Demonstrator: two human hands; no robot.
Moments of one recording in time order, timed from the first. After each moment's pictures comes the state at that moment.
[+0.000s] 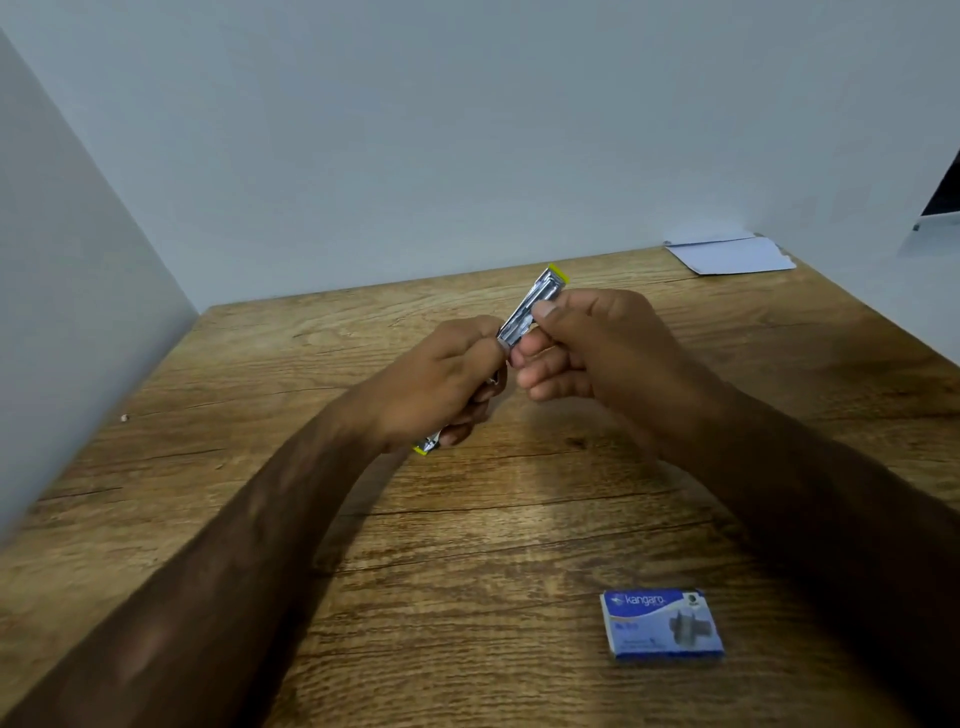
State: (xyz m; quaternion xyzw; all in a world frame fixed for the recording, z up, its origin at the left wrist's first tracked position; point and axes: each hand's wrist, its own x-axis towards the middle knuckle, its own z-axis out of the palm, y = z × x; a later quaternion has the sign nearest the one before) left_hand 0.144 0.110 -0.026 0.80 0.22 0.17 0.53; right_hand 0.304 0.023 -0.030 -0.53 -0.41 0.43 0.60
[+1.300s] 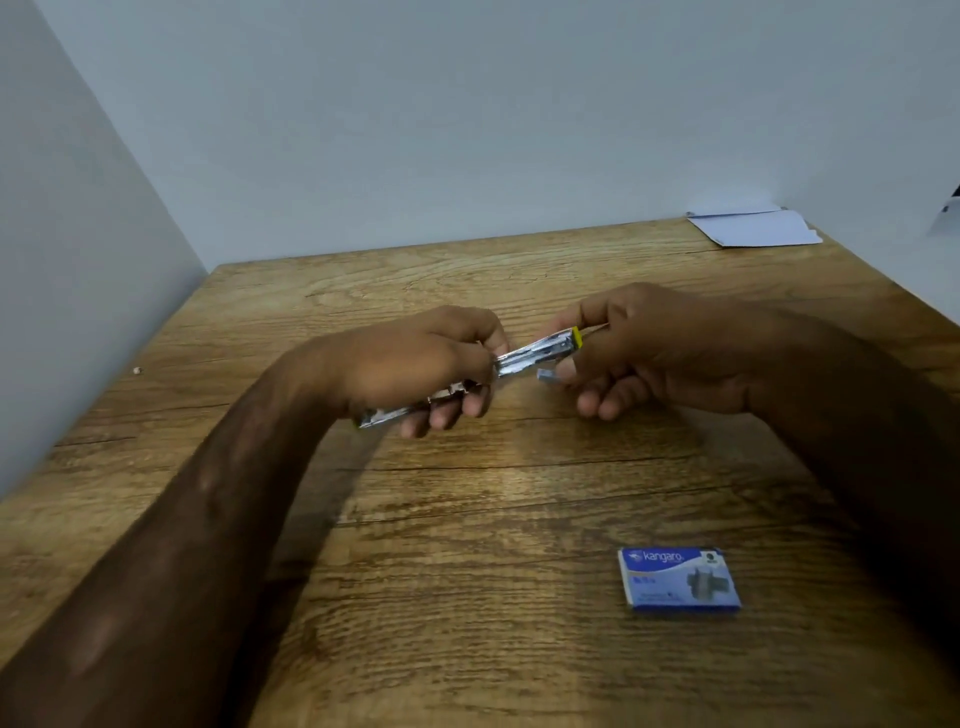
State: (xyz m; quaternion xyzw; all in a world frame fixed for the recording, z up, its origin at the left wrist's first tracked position) left_hand 0.112 0.107 -0.005 0.83 0.31 -0.01 0.46; right_hand 0.330 0.016 -0.023 -0.54 -0.45 0.61 0.37
